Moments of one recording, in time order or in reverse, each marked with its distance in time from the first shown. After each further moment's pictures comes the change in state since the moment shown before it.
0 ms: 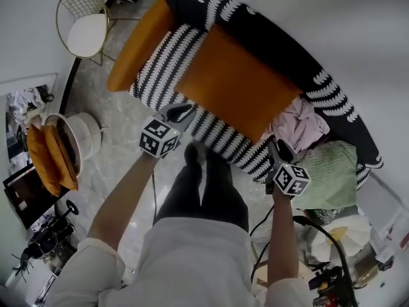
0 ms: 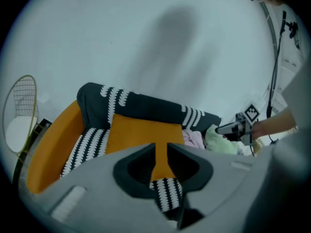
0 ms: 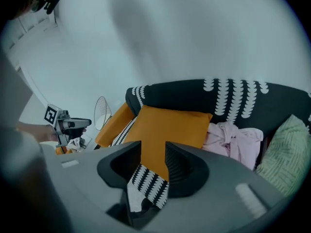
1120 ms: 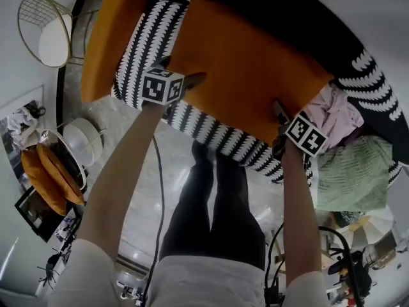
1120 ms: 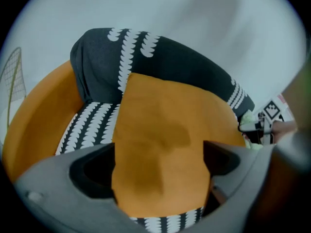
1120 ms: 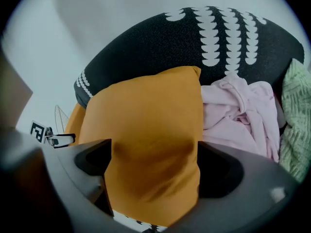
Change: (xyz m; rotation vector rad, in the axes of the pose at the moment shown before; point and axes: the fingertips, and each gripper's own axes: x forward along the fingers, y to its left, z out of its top) left arm 0.252 0.188 -0.091 -0.093 0.236 0.132; right arm 0.241 -0.160 -0.048 0.333 0.083 -0.234
